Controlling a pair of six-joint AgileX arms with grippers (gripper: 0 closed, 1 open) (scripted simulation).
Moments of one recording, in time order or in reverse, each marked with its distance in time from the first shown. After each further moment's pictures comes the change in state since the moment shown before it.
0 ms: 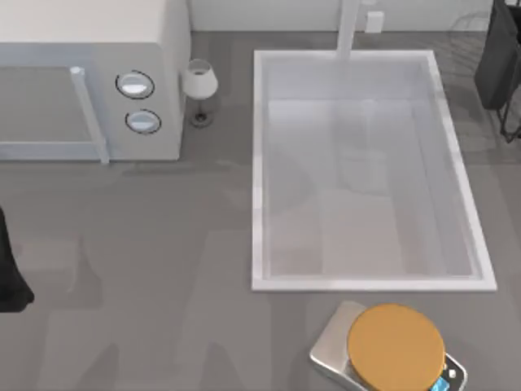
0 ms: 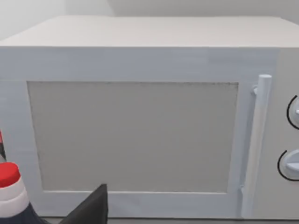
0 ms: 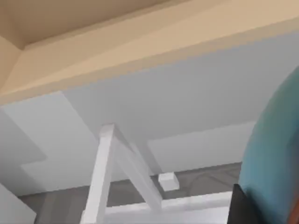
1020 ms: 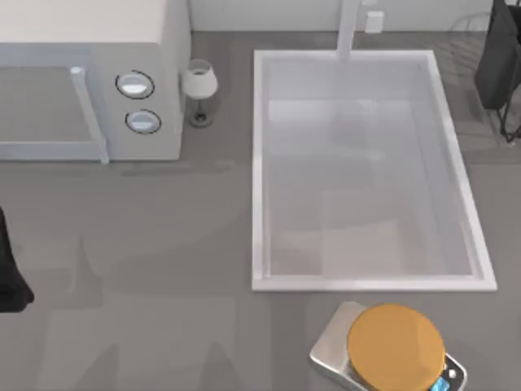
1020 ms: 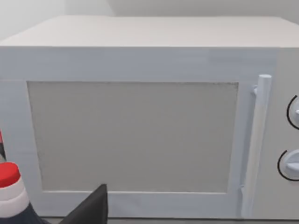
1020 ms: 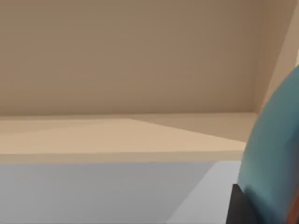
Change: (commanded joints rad) left arm 0.000 0.000 0.000 0.000 0.000 0.000; right arm -0.352 -0.090 -0.226 0.454 -0.159 -0.288
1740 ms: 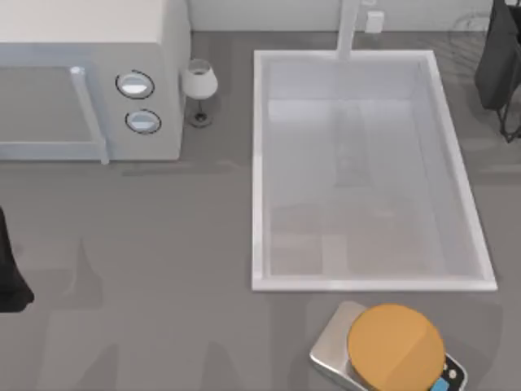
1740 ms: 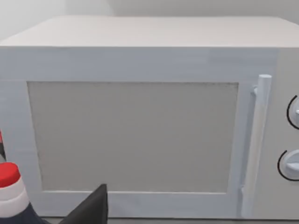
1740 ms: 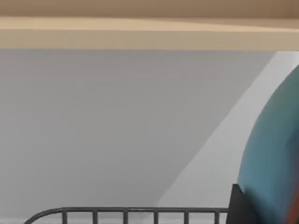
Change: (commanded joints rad) left arm 0.000 0.000 0.000 0.000 0.000 0.000; right arm 0.084 0.377 -0.270 0.722 0.090 -0.002
